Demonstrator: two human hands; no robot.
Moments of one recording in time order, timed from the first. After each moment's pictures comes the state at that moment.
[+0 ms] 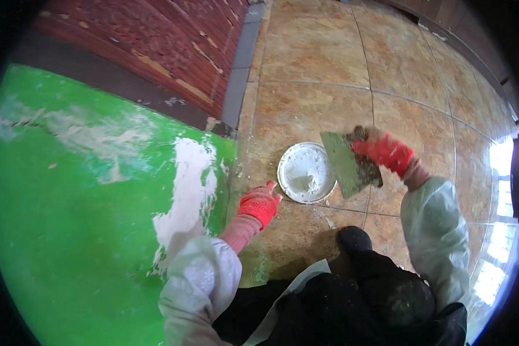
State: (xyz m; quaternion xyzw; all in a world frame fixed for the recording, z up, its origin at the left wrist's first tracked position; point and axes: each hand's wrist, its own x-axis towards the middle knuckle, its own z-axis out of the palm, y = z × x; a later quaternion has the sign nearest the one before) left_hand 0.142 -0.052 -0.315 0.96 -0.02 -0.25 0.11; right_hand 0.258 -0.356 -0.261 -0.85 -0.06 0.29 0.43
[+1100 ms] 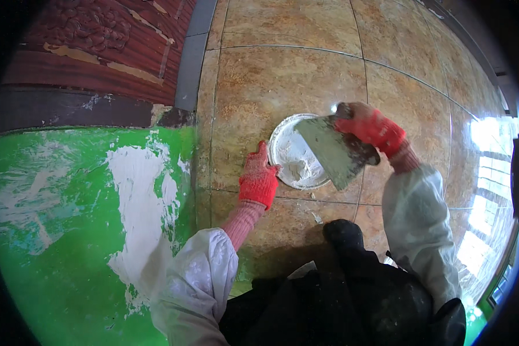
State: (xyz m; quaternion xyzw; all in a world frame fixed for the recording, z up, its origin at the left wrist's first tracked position) left_hand 0.173 -0.095 -0.396 0.94 0.07 -0.13 0.31; right_hand 0.296 -0.349 -0.319 -0.88 -0.04 0.34 0.32
